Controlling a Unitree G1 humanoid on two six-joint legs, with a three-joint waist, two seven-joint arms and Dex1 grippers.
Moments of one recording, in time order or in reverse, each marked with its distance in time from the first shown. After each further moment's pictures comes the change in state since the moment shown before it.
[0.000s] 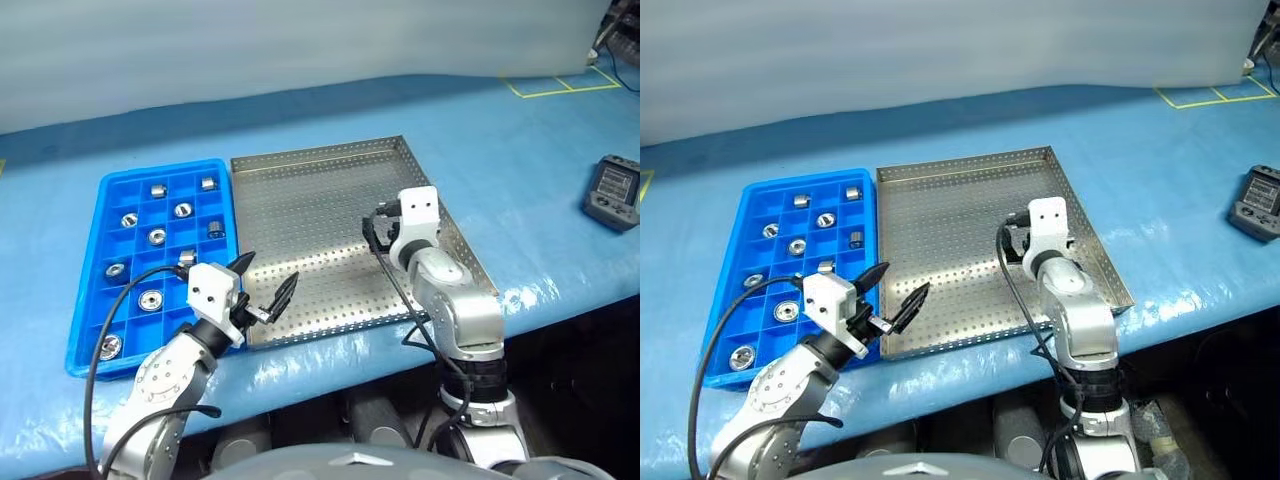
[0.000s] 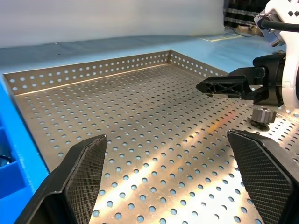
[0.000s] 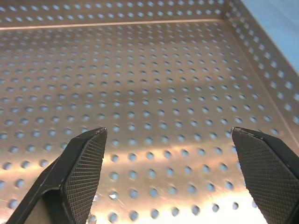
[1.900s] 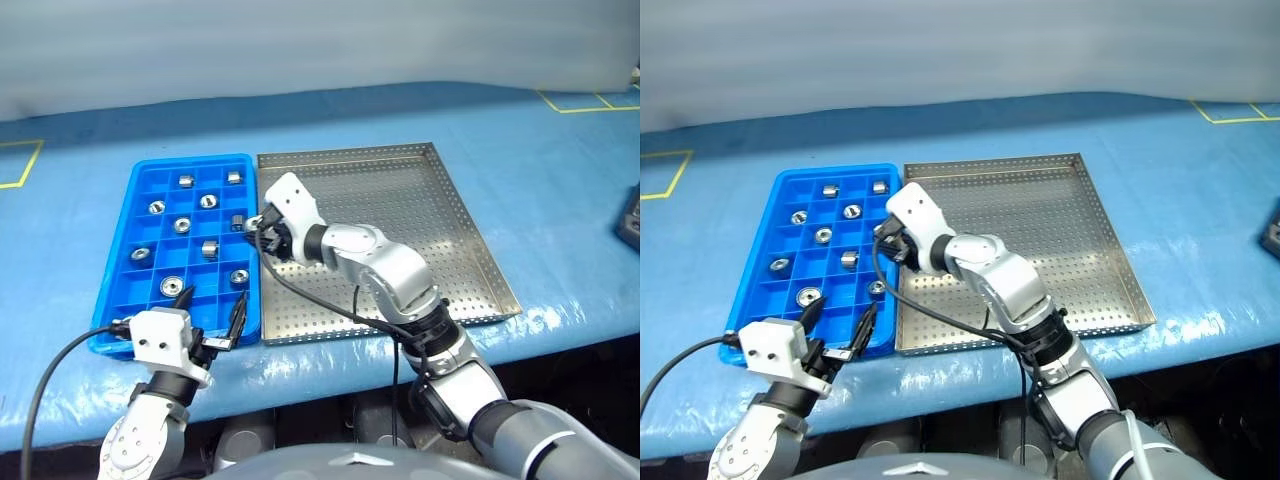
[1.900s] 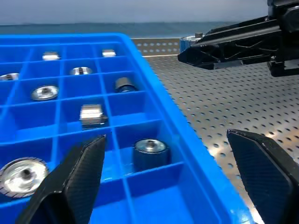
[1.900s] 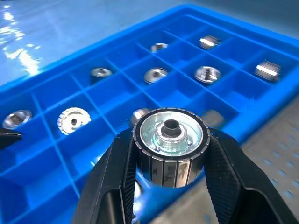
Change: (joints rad) left arm 0.428 -0.147 0.096 -0.162 0.096 -0.182 0.213; right arm -0.386 0.063 0.449 0.234 0.178 -0.033 0.433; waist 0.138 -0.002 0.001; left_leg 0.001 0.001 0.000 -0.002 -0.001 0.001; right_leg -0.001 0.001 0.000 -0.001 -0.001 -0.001
